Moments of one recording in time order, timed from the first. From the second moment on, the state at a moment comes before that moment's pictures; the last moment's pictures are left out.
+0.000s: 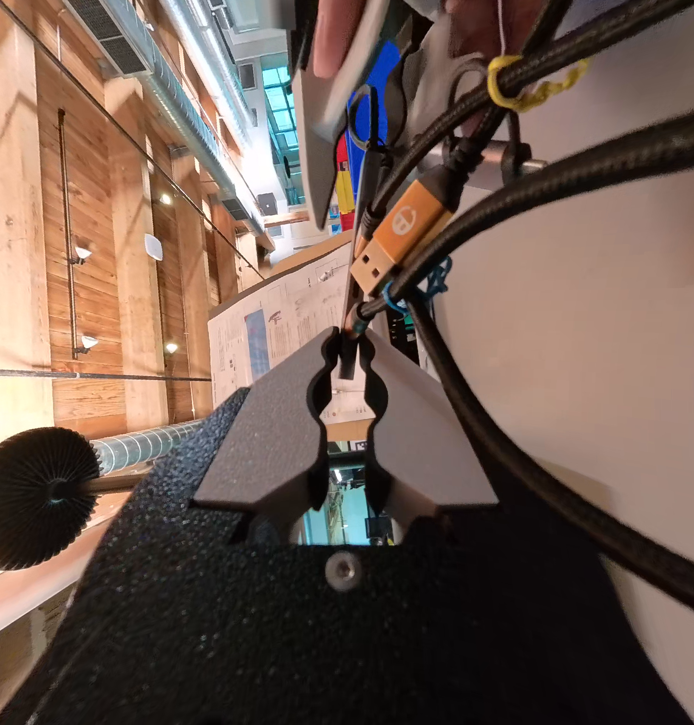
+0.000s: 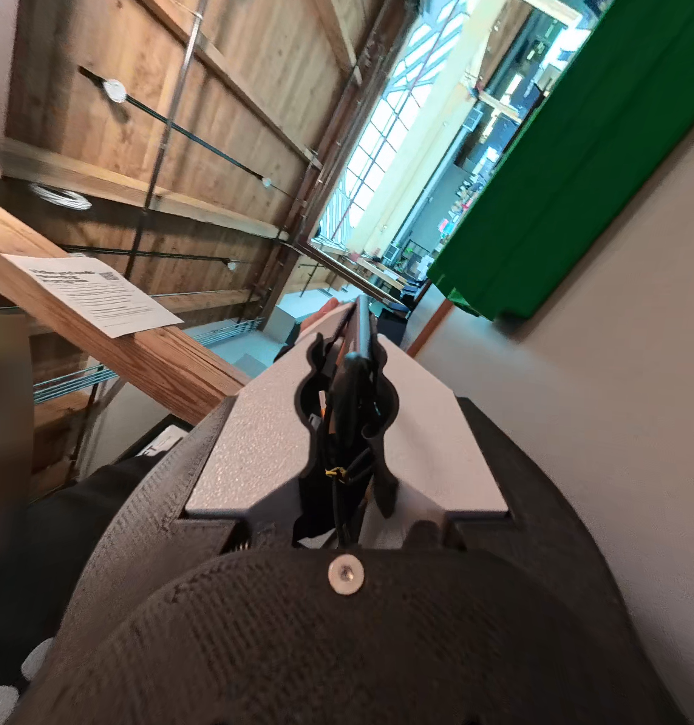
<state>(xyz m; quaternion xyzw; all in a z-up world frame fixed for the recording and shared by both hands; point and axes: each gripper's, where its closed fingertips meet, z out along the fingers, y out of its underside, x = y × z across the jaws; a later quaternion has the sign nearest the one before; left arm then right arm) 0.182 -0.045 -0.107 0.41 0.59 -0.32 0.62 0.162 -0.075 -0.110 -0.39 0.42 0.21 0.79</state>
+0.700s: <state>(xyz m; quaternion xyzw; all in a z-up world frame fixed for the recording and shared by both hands) 0.199 -0.041 -0.109 0.40 0.58 -0.30 0.65 0.168 -0.063 -0.119 -0.37 0.47 0.21 0.77</state>
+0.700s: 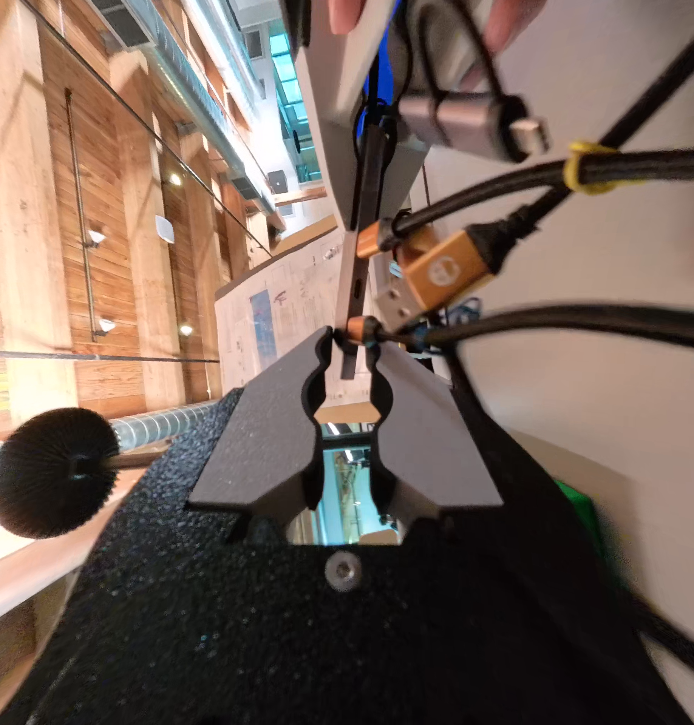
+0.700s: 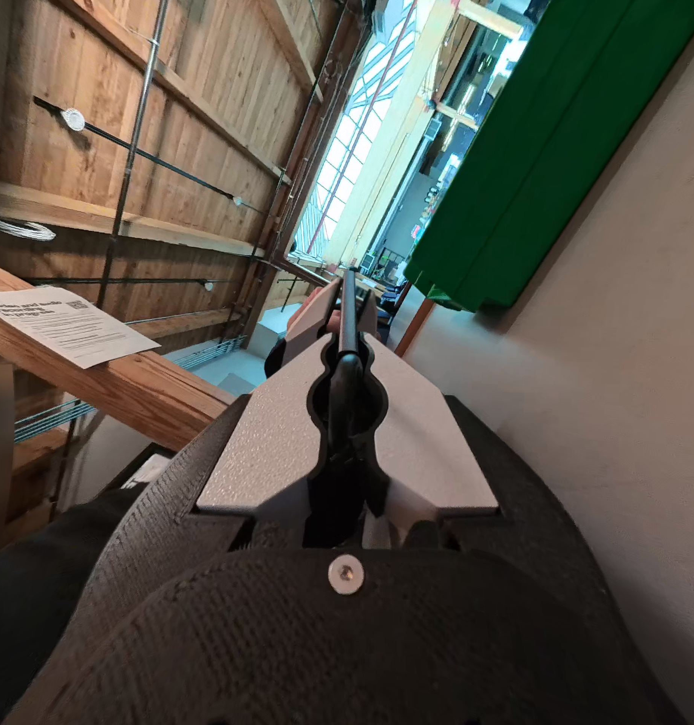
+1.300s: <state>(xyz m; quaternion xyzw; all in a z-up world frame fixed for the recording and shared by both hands) 0.195 -0.017 -0.116 -0.09 0.79 -0.54 0.27 0.185 -0.087 -0.126 -0.27 0.52 0.17 0.79</state>
